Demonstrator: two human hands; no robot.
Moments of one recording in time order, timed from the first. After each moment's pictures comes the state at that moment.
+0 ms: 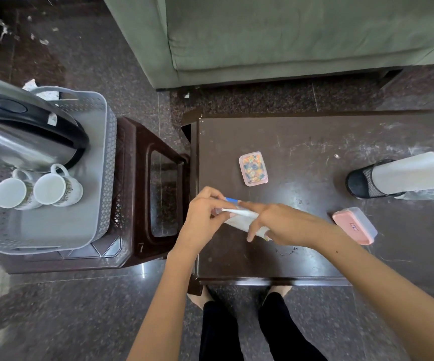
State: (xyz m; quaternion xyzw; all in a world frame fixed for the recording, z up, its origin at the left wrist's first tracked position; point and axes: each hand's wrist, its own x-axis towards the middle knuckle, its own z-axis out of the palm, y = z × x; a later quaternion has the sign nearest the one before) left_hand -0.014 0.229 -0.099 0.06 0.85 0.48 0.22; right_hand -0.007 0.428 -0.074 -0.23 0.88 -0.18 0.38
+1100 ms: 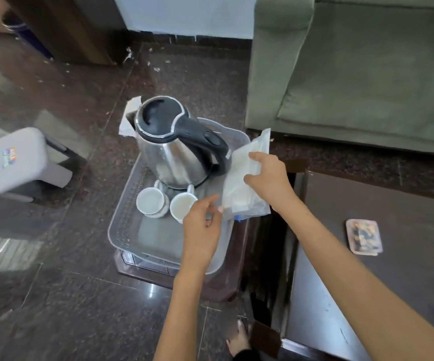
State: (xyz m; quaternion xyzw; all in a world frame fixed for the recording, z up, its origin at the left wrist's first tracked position) left_hand -0.055 0.004 -0.054 -0.21 0.81 0.55 0.01; right_hand -0.164 0.132 -0.024 0.03 0.88 -0.43 0.19
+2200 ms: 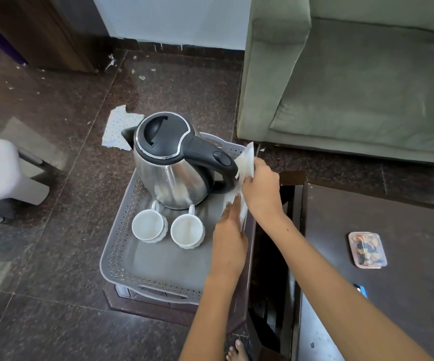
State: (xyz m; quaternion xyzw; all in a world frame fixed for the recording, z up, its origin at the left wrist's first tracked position) left_hand -0.095 0.025 -0.090 -0.10 0.88 0.46 0.08; right_hand -0.187 0.090 -0.056 0.12 0.90 -0.41 0.08
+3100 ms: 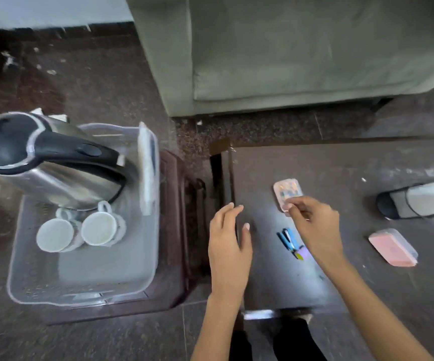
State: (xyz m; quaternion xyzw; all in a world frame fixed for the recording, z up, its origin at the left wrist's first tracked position) left_hand -0.023 0.167 -0.073 -0.02 0.88 0.48 0.04; right_hand -0.036 0.335 -0.071 0.27 0.88 -0.40 0.01
